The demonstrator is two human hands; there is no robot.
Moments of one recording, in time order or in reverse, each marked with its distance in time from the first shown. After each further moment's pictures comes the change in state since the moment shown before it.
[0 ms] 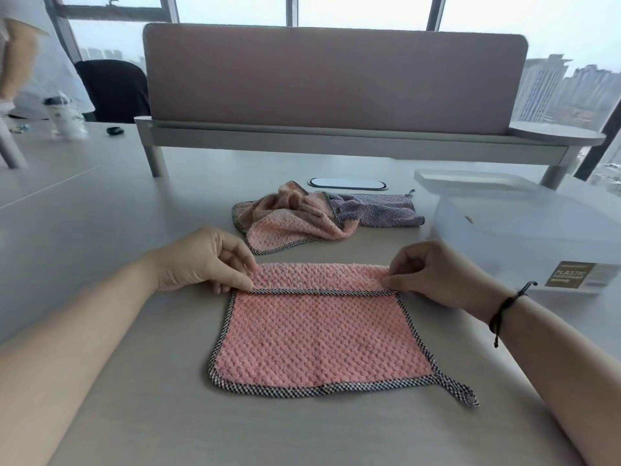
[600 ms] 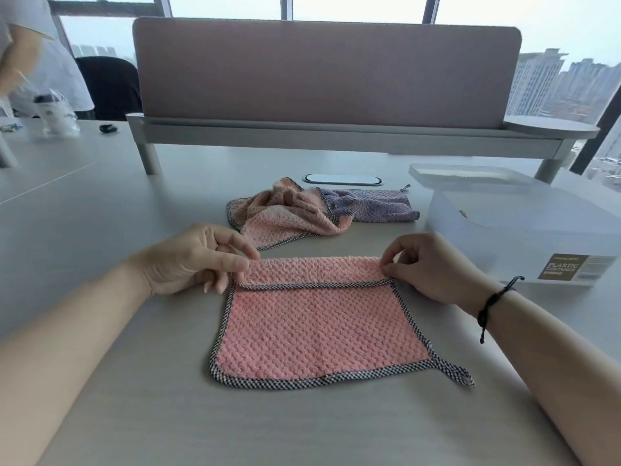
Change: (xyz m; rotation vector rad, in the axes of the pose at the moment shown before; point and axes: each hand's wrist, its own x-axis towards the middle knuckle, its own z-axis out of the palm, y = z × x) left_hand -0.005 0.004 0.005 -0.305 -0.035 0.006; right_hand 0.001 -0.001 0.003 -0.131 0.094 -0.007
